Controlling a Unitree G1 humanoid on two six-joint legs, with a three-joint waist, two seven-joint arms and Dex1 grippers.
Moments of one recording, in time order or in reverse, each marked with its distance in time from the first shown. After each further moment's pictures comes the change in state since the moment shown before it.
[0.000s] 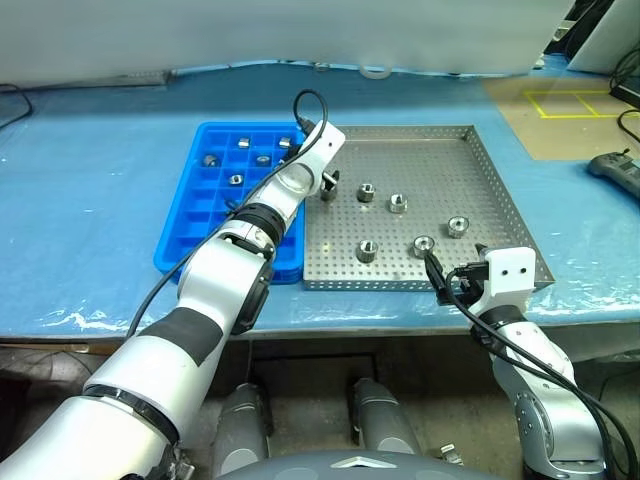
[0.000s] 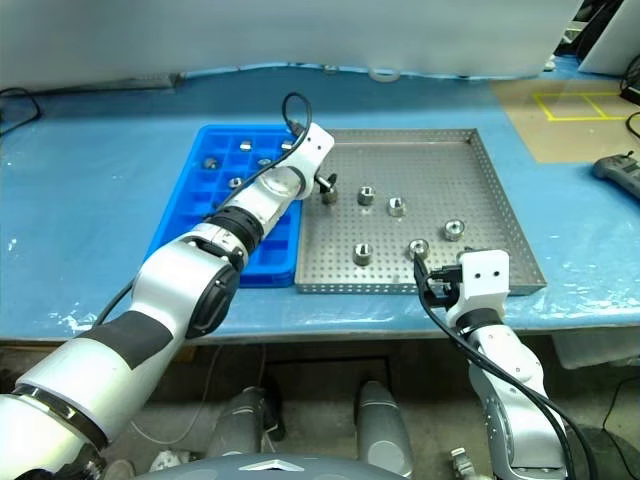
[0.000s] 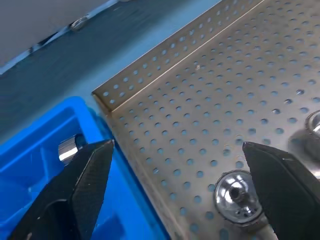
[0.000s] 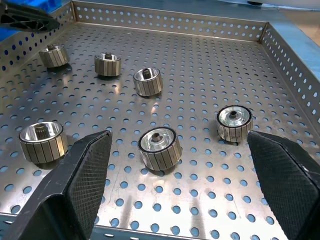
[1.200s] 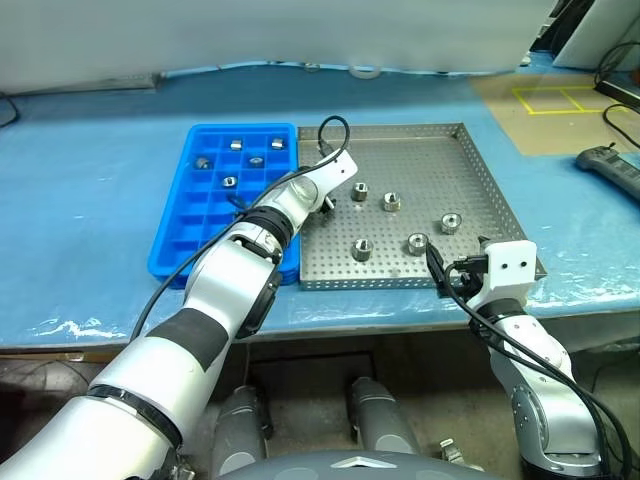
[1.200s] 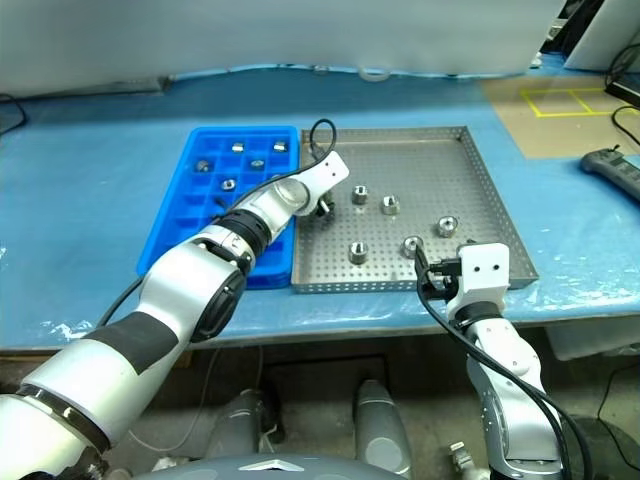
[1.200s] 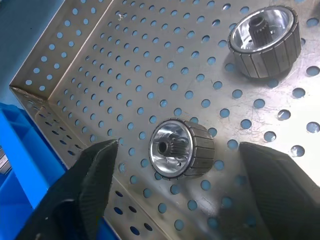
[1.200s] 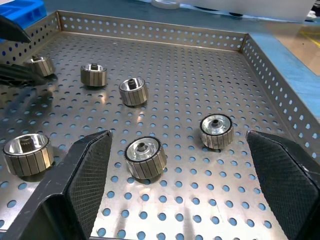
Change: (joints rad) left arm -0.016 -0.022 -0.072 0.019 0.219 0.124 -0.177; right arm -0.036 0.014 0.004 -0.003 -0.036 0.004 -0.018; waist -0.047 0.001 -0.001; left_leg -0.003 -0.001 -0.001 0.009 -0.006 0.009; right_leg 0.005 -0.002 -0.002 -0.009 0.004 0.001
